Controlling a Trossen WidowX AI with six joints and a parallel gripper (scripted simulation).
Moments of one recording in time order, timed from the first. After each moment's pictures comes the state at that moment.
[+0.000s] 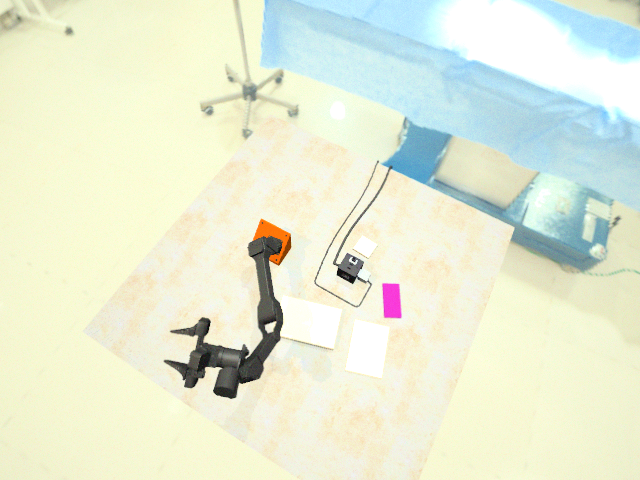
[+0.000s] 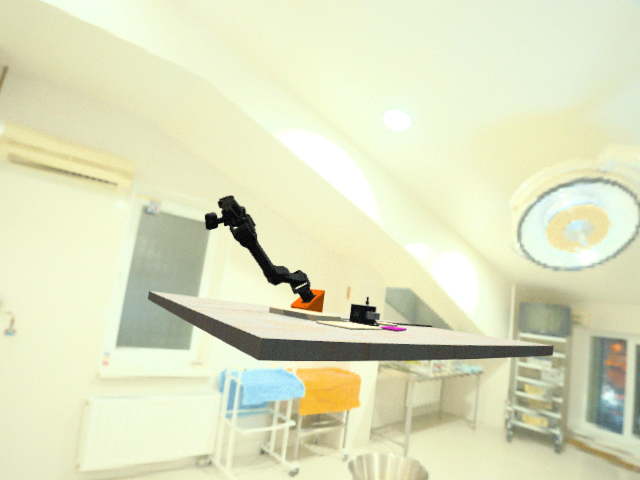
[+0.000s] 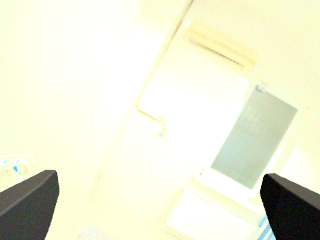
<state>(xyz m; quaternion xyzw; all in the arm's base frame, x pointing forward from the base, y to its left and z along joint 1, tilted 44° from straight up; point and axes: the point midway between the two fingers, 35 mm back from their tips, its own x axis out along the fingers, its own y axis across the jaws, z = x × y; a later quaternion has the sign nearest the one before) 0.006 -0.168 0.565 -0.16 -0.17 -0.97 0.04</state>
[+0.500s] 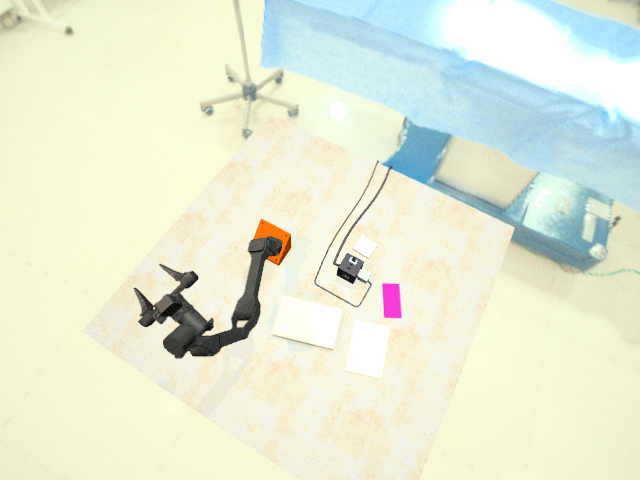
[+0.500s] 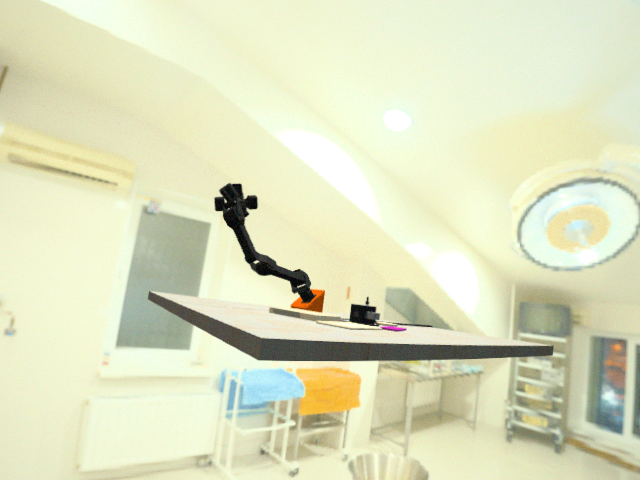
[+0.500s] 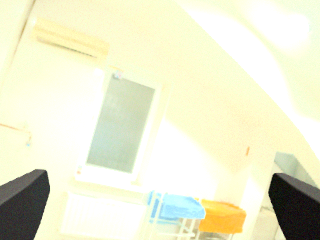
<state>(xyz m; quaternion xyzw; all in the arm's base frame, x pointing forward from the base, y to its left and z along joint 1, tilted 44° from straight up) -0.090 -0.007 0.568 -0.11 -0.23 -0.94 -0.23</state>
